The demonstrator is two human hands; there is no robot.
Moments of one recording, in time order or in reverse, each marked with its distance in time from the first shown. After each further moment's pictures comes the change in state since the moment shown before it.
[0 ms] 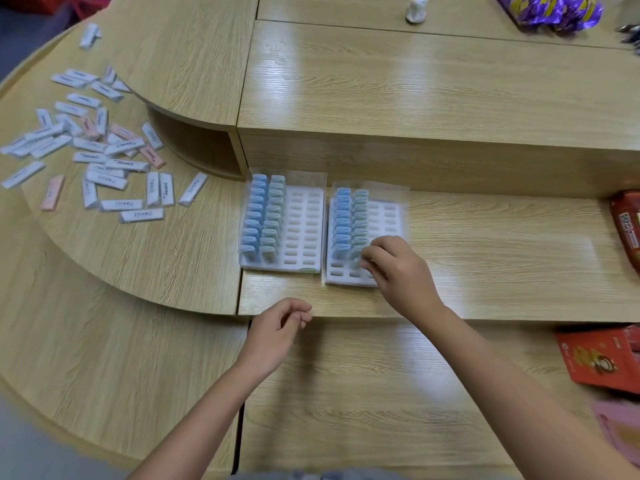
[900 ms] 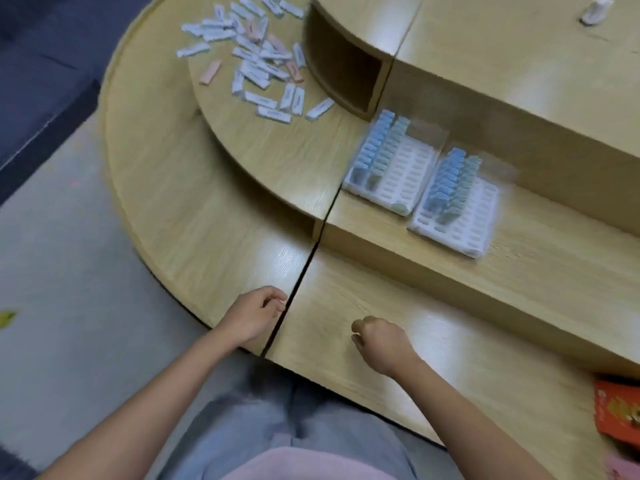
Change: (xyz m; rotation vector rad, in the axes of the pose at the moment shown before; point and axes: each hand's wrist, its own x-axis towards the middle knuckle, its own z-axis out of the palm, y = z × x) left_hand -0.120 -0.119 -0.049 0.069 0.141 -0.253; right_hand -0.141 -0.116 0.058 -0.170 -0.992 -0.015
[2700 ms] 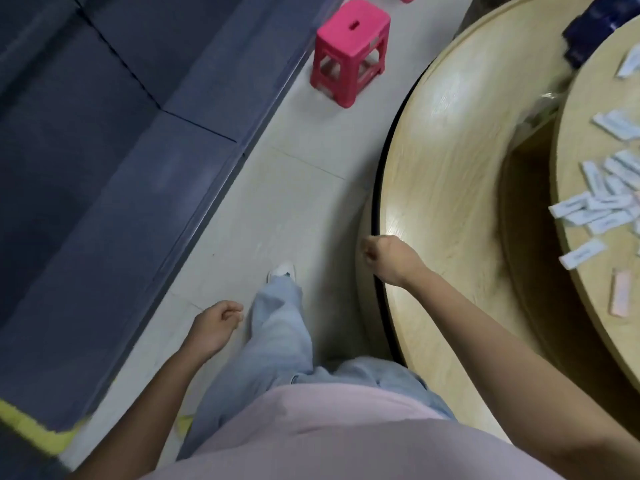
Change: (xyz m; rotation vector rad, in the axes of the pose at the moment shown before) left_hand 0.232 -0.303 -0.750 -0.047 0.256 -0.368; right_hand 0.630 -0.557 -0.264 0.185 0.051 -0.060
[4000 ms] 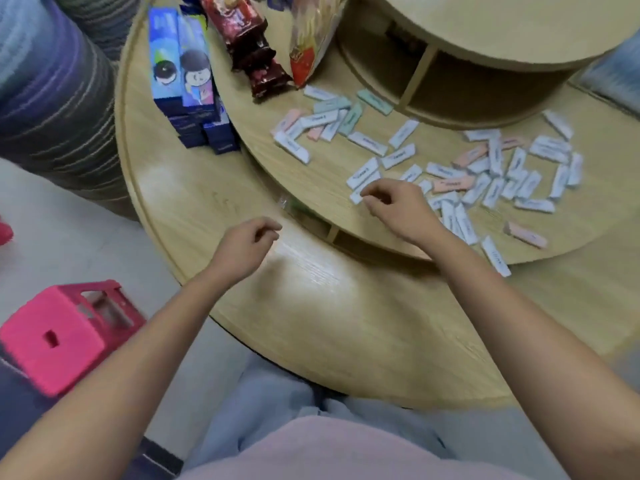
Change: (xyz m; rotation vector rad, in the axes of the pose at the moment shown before) left_hand 0.220 0.719 0.204 0.952 -0.920 1.229; right_hand 0.064 0.206 -0.280 0.897 1.042 1.154
